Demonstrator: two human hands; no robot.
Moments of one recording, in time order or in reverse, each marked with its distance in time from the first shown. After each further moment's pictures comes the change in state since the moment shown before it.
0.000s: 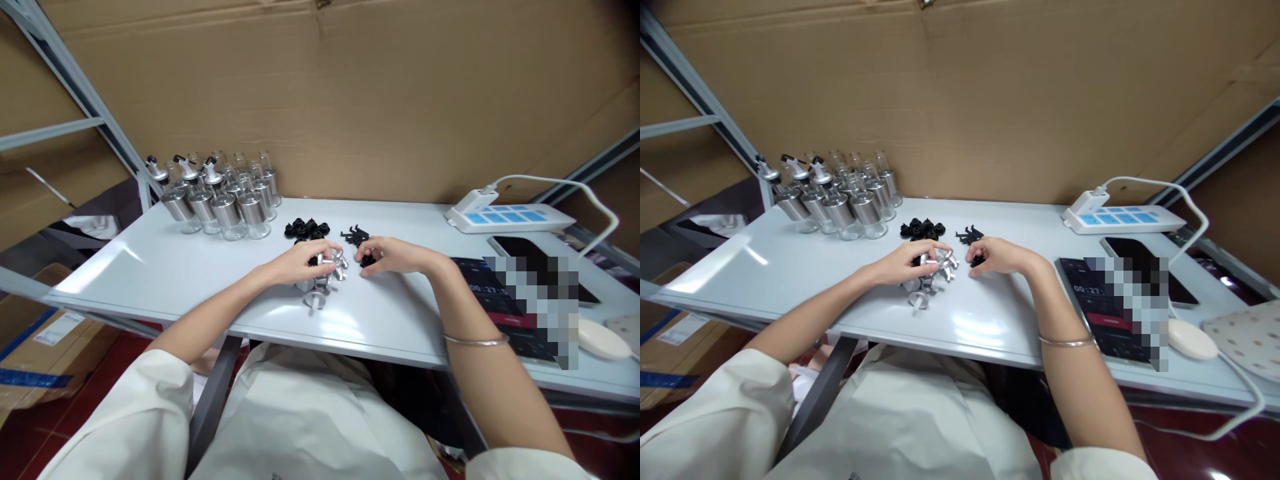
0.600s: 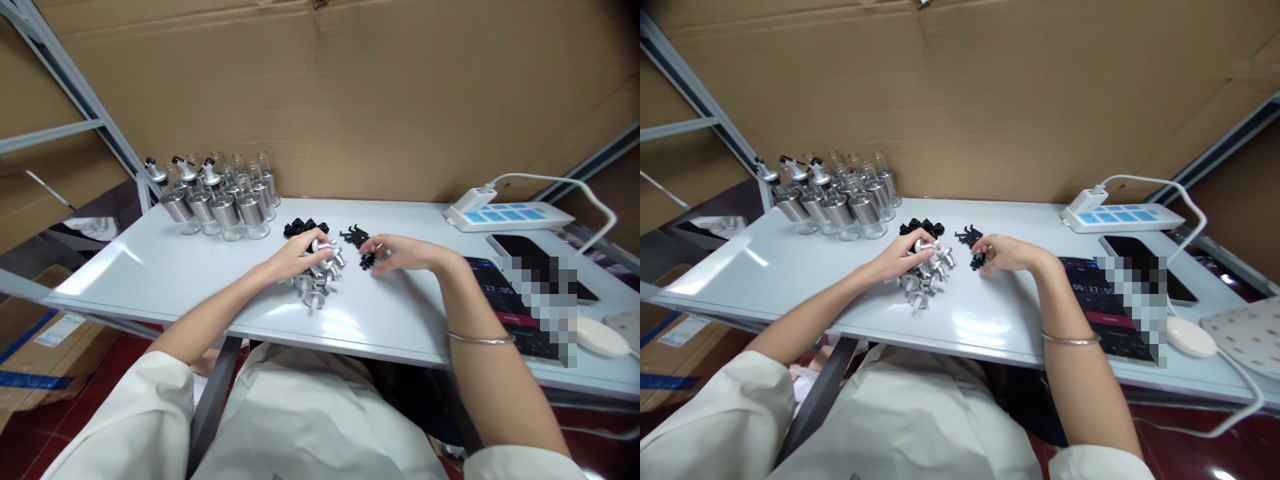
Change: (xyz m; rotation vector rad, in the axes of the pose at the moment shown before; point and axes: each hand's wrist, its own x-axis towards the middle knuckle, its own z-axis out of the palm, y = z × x) left_hand 0.001 0.003 -0.005 0.002 0.172 -0.169; right_hand -0.008 0.008 -0.009 0.041 0.008 0.086
